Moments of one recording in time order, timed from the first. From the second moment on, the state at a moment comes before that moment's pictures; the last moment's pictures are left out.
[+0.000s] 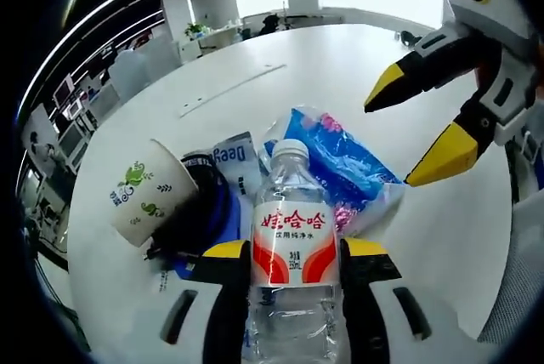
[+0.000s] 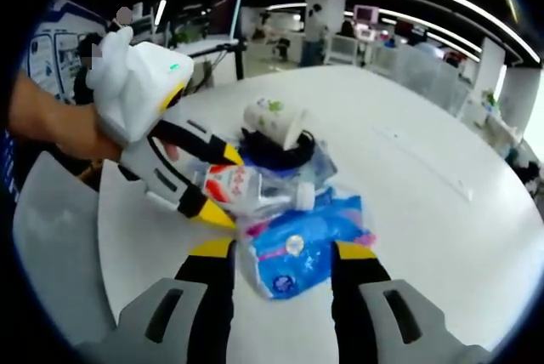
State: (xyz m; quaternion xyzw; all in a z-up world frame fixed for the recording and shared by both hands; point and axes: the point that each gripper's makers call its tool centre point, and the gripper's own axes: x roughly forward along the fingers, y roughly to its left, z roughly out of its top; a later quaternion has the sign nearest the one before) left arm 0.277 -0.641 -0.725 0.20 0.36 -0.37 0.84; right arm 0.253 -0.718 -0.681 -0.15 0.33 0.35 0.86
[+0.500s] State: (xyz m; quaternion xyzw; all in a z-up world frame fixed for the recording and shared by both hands) left arm 0.282 -0.653 -0.729 0.18 0.38 -0.37 0.83; right arm 0.258 -0.717 -0.683 -0.14 0.34 0.35 0.86
